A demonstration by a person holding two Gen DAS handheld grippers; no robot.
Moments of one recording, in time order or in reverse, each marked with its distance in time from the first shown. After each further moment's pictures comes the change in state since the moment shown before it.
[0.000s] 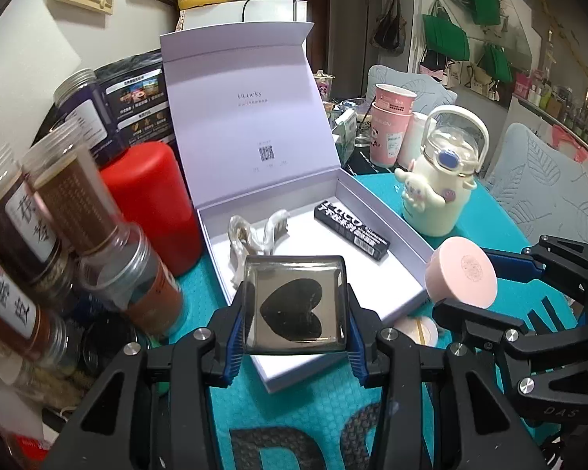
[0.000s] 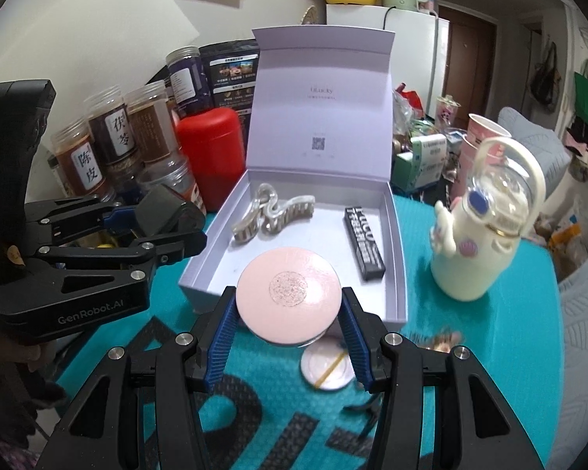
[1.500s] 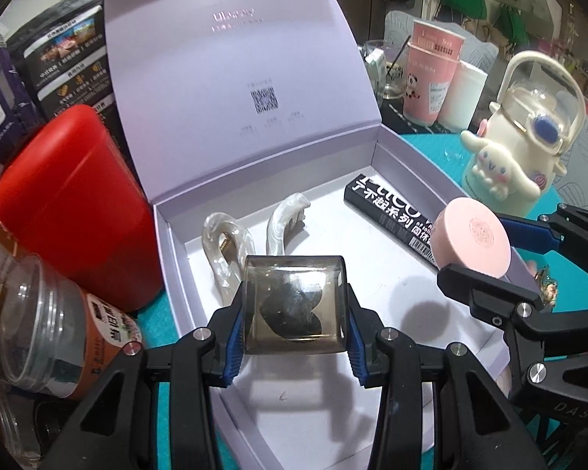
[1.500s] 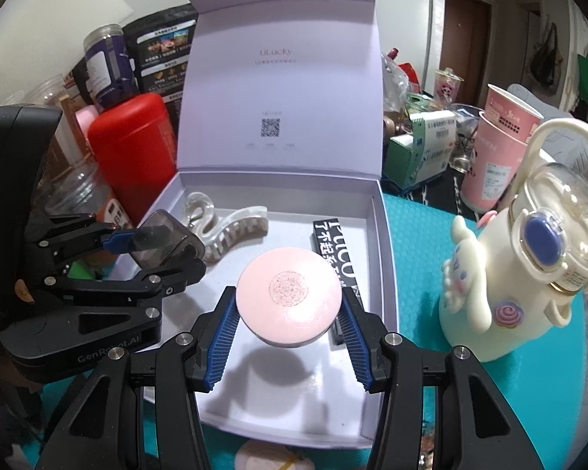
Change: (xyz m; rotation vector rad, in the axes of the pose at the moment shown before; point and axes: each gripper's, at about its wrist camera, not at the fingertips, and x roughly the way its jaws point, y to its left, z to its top) left arm 0.132 0.006 0.025 0.031 0.183 0.034; right arm 0.110 -0.054 0.034 0.042 0.076 -0.025
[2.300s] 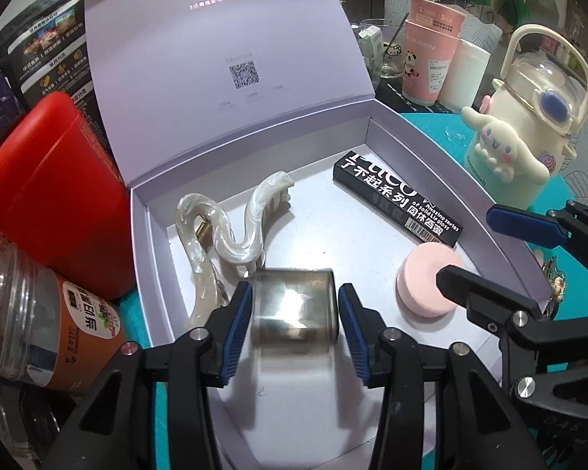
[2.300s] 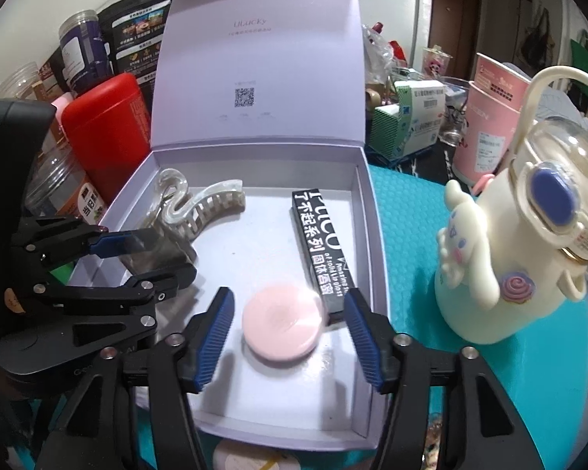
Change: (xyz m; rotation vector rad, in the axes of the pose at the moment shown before) left arm 0.015 -0.020 0.001 0.008 0.051 0.017; right arm 0.012 -0.011 -0.012 0.036 0.046 -0.034
